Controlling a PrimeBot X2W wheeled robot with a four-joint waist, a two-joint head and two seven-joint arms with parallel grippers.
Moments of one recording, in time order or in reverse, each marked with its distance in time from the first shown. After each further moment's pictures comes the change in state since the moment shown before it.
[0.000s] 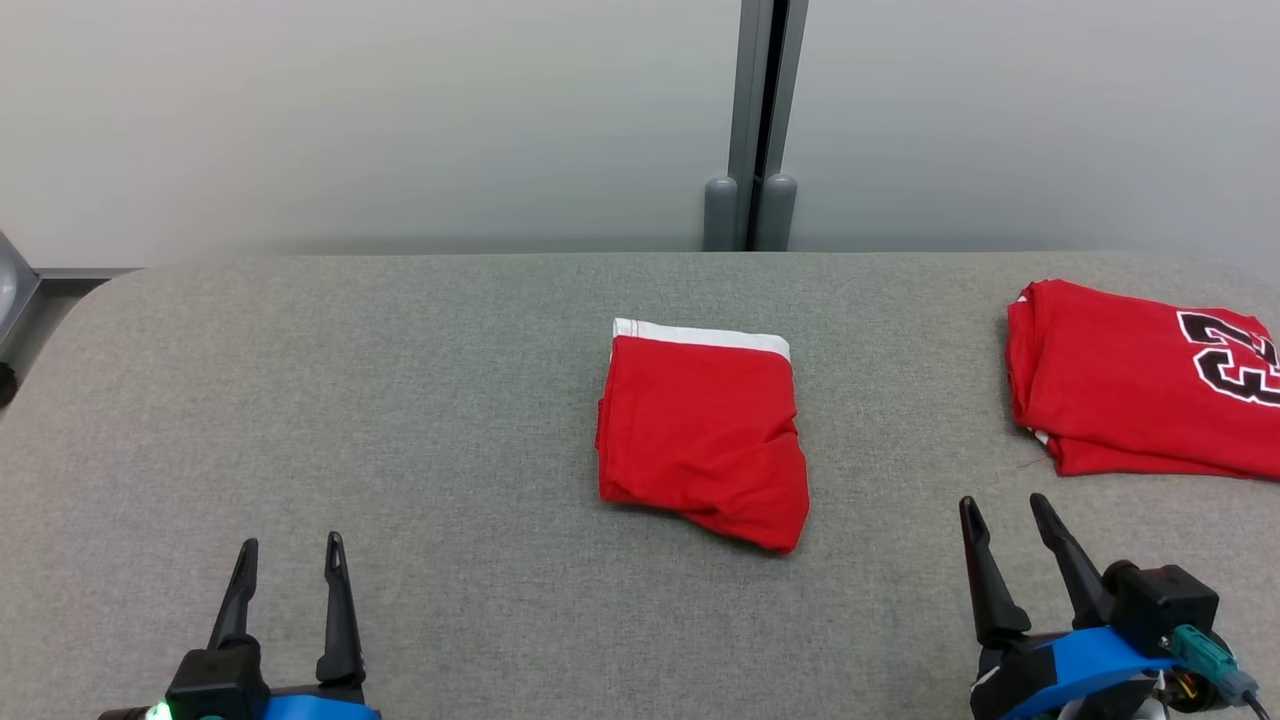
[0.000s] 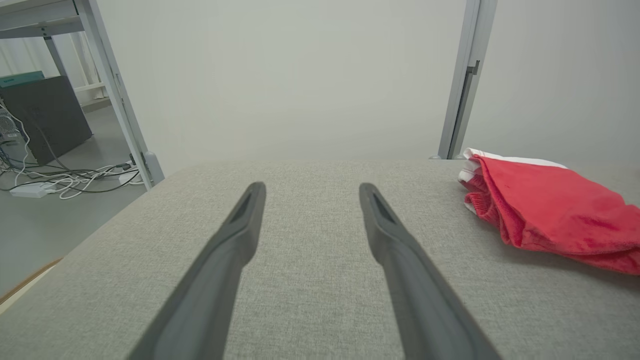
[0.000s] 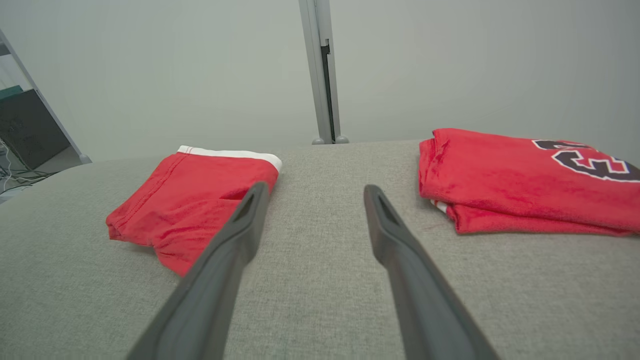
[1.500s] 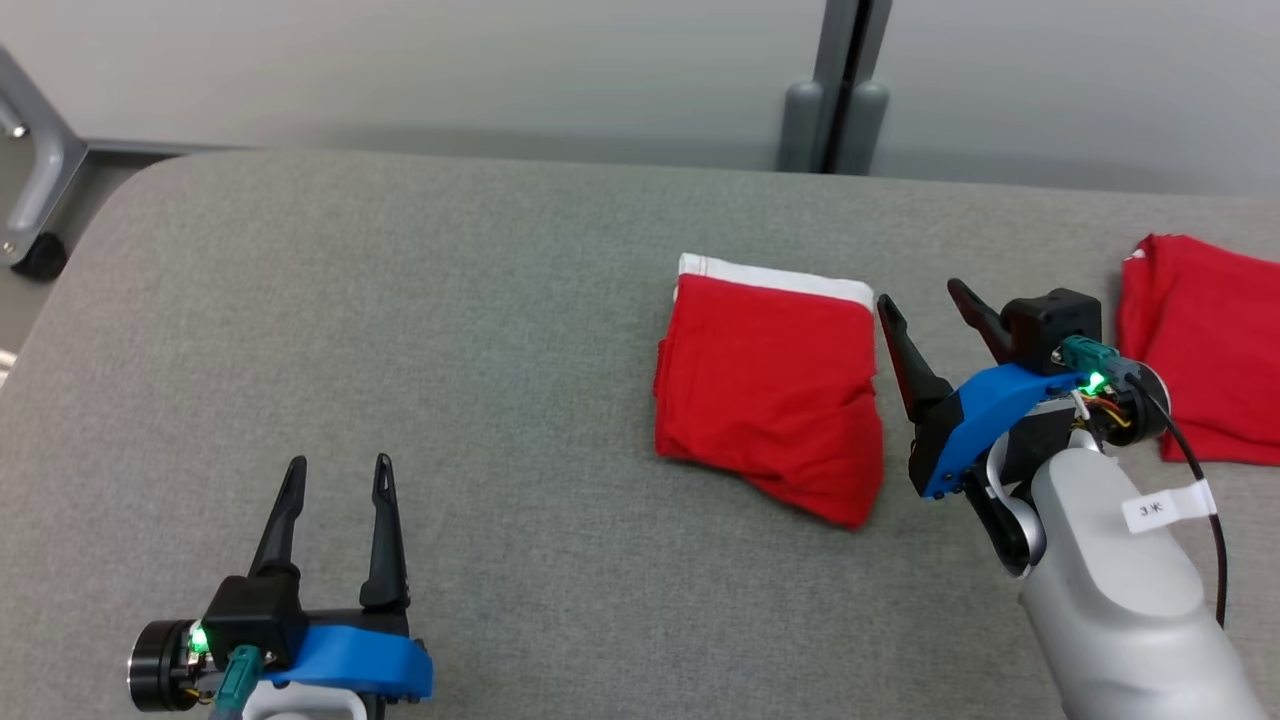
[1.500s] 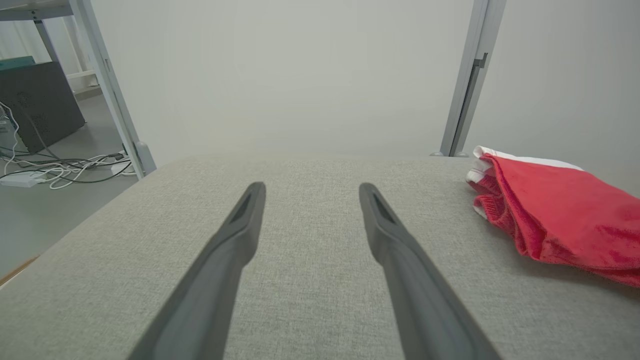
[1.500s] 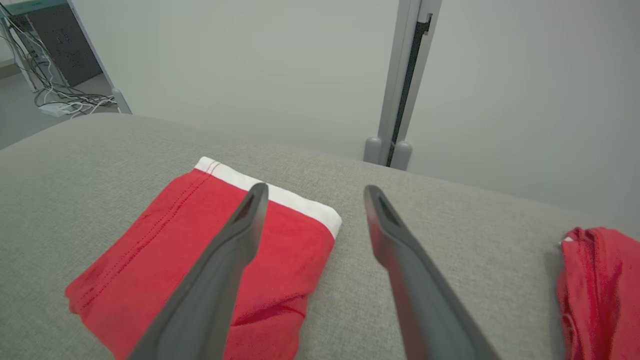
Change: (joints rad) left arm -0.108 -0.003 -0.084 0.008 -0.033 0.003 0.000; right arm -0.534 -0.049 0.152 0.370 -0.038 0.000 0.124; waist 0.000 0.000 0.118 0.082
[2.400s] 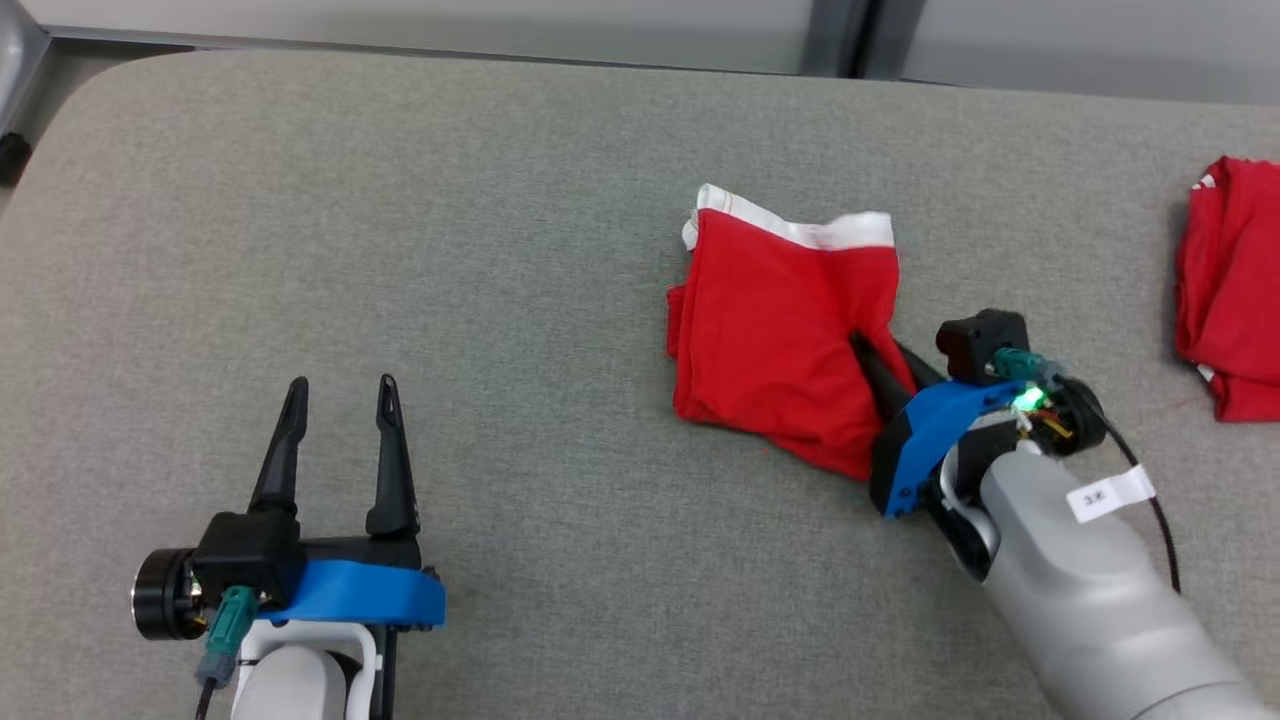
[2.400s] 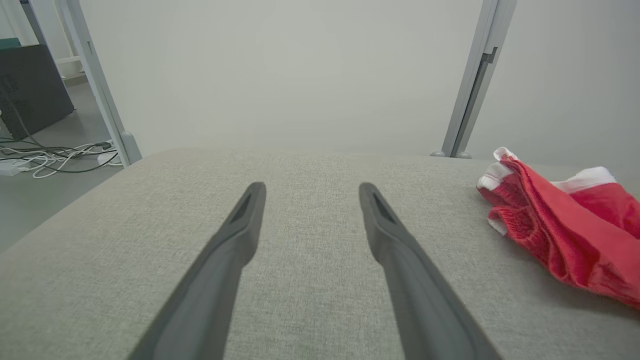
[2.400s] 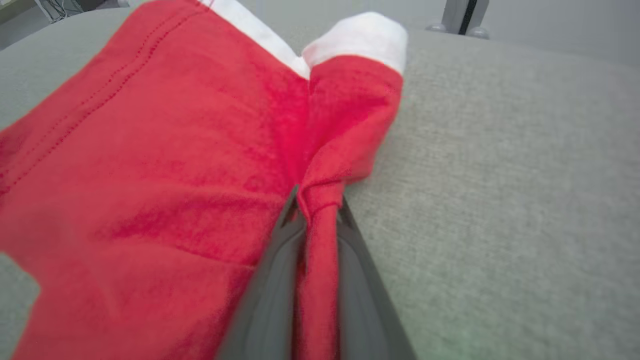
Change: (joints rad) left arm -0.093 -0.008 -0.033 -0.020 -0.048 0.019 0.000; right arm -0.151 0.015 0.230 0.417 0.160 0.000 -0.117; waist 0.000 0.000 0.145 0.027
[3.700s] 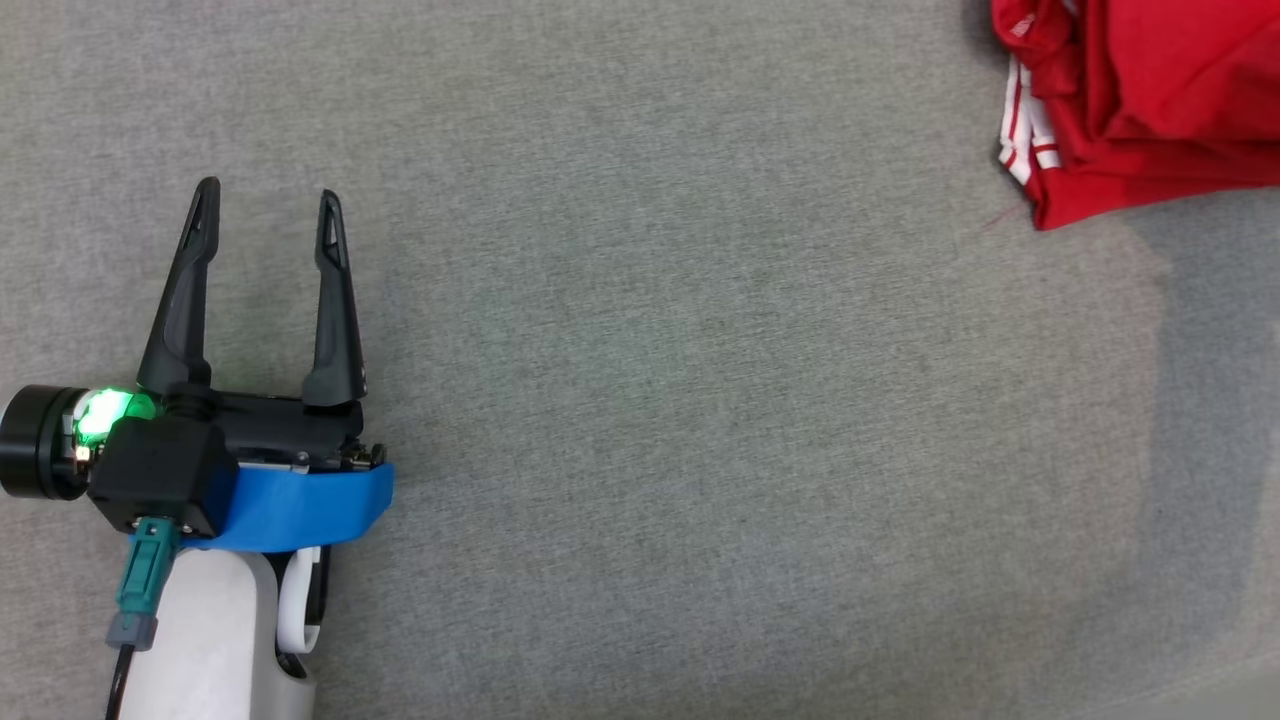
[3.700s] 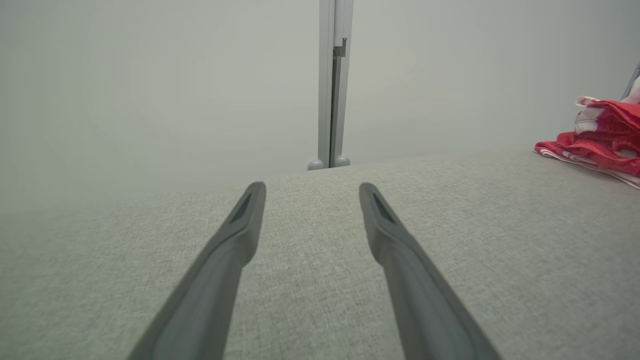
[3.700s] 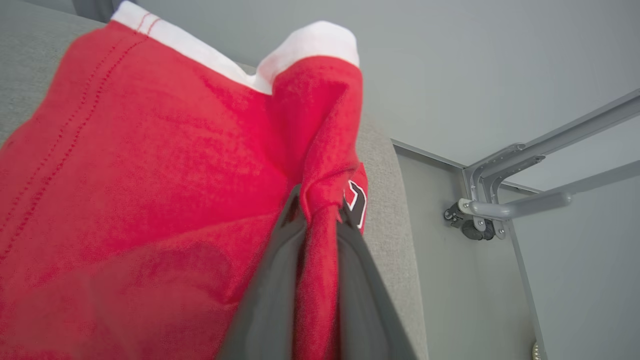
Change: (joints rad) left arm -0.151 0.091 -0.009 -0.259 0.107 -0.019 0.031; right arm -0.413 -0.656 0.343 -0.232 0.398 0.000 0.210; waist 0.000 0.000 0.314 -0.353
